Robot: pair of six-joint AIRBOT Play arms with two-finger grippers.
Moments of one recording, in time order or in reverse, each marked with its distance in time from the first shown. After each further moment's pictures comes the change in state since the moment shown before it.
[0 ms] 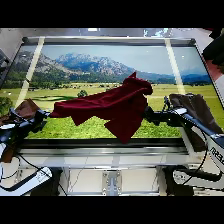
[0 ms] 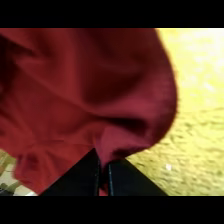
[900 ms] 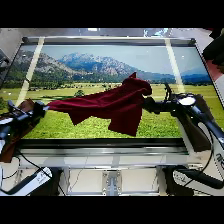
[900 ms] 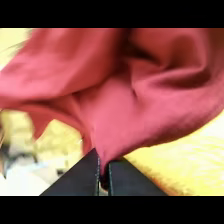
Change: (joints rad) left arm -0.027 0.101 0.104 -0.194 -0.071 0.082; right arm 0.004 0.145 0.183 -0.042 0.234 -0.045
